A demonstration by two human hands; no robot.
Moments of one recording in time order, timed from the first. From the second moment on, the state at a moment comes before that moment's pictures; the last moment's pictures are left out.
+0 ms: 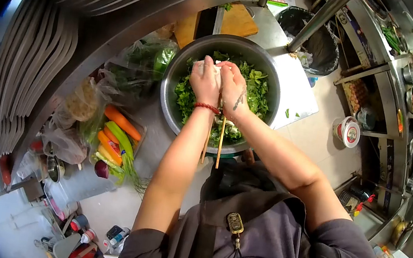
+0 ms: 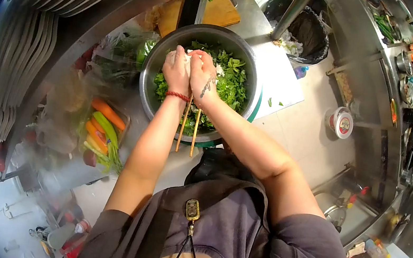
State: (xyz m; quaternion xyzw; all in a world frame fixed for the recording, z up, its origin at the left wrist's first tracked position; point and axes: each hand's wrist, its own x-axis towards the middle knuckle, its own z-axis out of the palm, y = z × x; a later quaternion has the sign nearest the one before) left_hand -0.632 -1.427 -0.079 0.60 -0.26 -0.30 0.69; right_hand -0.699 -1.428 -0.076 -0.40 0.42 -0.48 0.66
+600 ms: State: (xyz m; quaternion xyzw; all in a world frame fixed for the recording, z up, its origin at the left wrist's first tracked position) left_hand -0.640 -1.408 -0.081 0.69 -0.41 -0.20 0.56; right_hand -0.696 -1.456 -0.060 -0.36 0.53 -0.45 0.62
